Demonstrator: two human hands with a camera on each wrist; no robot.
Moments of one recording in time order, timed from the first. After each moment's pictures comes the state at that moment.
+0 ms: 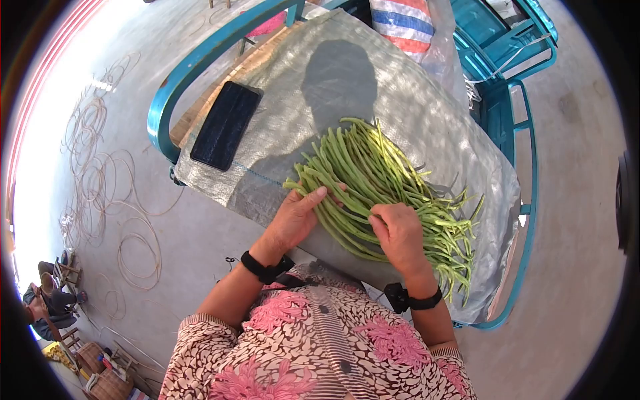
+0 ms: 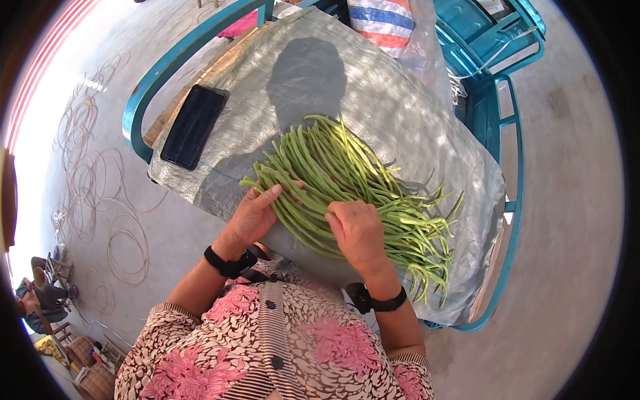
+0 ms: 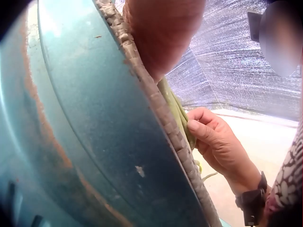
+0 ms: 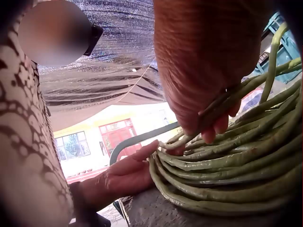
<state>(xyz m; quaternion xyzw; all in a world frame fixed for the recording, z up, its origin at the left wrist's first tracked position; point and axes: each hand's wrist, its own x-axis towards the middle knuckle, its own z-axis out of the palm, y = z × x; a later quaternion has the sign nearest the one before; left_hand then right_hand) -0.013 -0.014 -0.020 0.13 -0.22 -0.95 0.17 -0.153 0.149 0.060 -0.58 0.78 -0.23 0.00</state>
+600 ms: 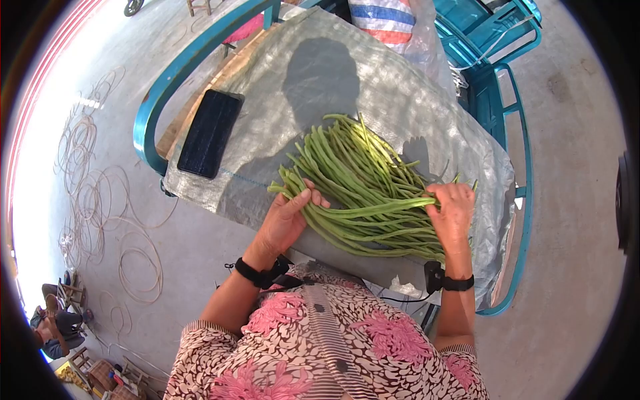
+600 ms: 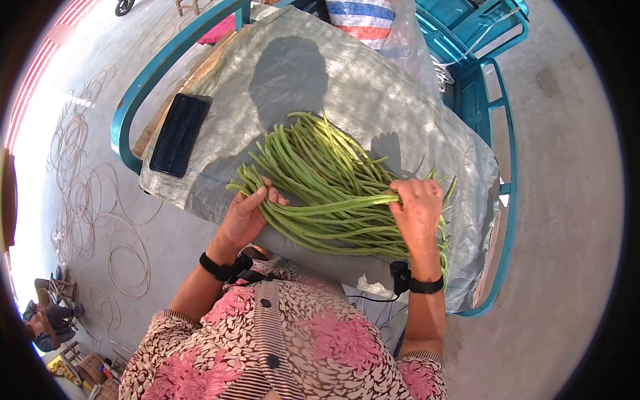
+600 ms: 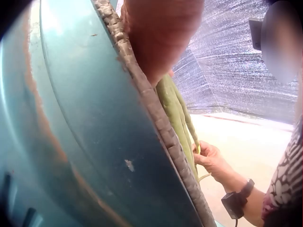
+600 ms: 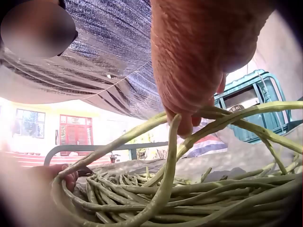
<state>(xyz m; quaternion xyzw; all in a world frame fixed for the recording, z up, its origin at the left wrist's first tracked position) -0.009 -0.011 -0.030 0.11 -0.21 -0.96 0.17 -0.230 0.206 0.095 -0.50 0.85 -0.08 -0.14</state>
